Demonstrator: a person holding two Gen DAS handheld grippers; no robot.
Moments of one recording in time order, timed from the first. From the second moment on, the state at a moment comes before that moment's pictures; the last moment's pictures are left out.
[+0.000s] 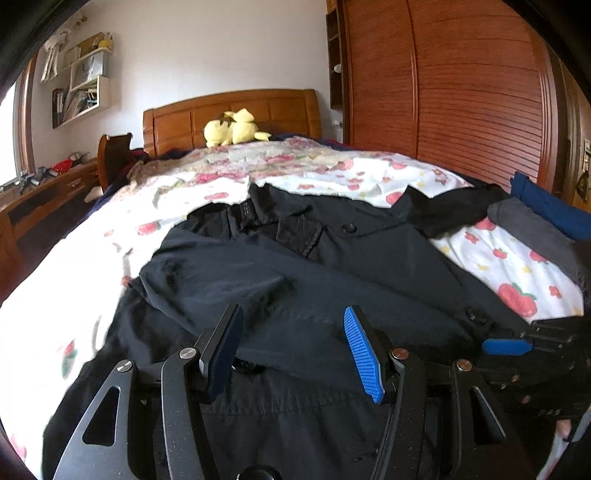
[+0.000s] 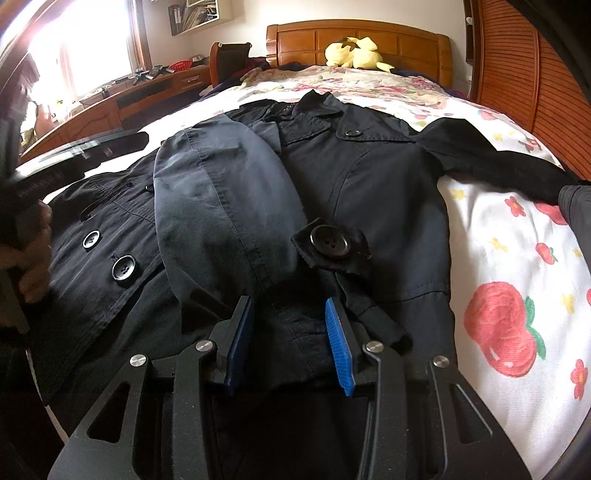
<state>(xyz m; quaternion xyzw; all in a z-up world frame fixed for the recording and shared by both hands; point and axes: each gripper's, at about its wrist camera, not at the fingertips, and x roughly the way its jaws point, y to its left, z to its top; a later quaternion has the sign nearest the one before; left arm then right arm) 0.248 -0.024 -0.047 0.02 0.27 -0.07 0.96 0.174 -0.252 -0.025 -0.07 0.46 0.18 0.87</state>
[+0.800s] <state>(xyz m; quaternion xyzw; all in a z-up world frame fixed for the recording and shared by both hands) 0.226 -0.005 -0.040 0.01 0.23 -0.08 0.97 0.201 -0.279 0.068 -0.08 0.39 0.10 0.91</state>
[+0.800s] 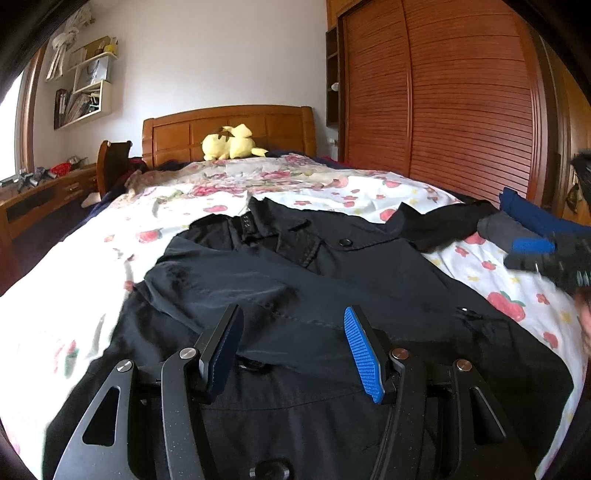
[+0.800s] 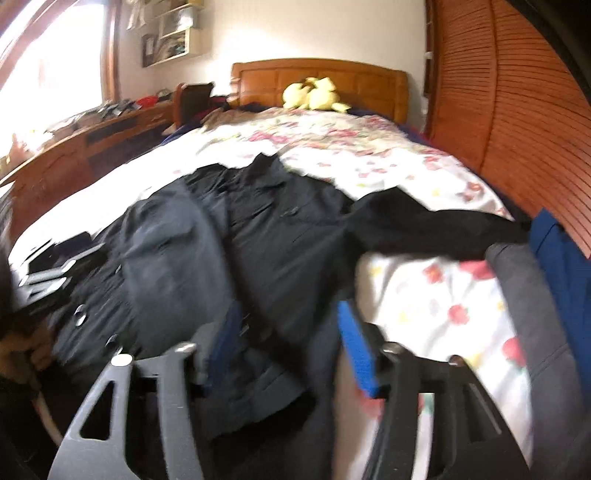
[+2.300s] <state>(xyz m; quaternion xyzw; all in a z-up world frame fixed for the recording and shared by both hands) 0.219 0.027 -0.025 -0.03 0.23 -0.08 0.97 0.409 -0.371 0.045 -0.02 0.42 0.02 0.91</state>
